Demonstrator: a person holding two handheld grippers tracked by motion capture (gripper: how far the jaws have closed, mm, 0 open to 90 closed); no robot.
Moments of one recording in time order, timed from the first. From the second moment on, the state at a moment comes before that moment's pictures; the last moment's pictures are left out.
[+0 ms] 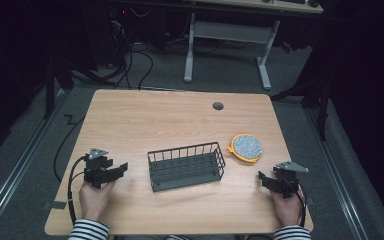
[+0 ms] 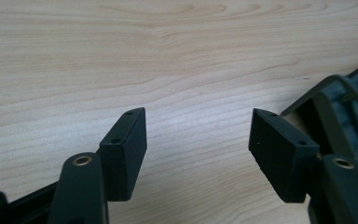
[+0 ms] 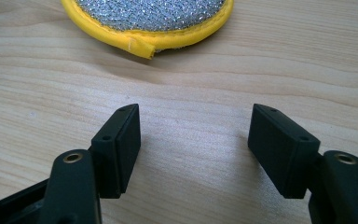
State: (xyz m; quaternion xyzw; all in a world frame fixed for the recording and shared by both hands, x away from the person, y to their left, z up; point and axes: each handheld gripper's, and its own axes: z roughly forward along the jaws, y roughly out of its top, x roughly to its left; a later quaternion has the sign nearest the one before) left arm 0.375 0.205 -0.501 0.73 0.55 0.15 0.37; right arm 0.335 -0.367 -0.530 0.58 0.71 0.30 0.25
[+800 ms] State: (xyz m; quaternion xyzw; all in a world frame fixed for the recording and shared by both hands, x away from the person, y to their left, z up) left arm 0.378 0.195 -0.528 0.74 0.55 0.20 0.33; right arm 0.335 -0.368 -0.529 0.58 0.71 0.30 0.25
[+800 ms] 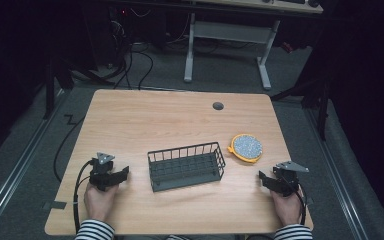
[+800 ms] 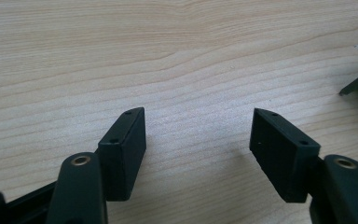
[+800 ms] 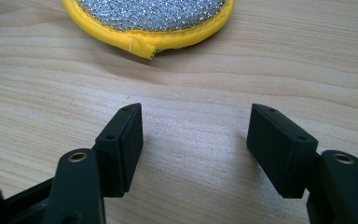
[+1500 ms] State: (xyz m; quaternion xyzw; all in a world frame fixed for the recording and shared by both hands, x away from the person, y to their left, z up) left arm 0.373 0.192 -0.536 0.74 0.53 0.23 0.34; right arm 0.345 -0.375 -0.505 0.60 0.70 0.35 0.19
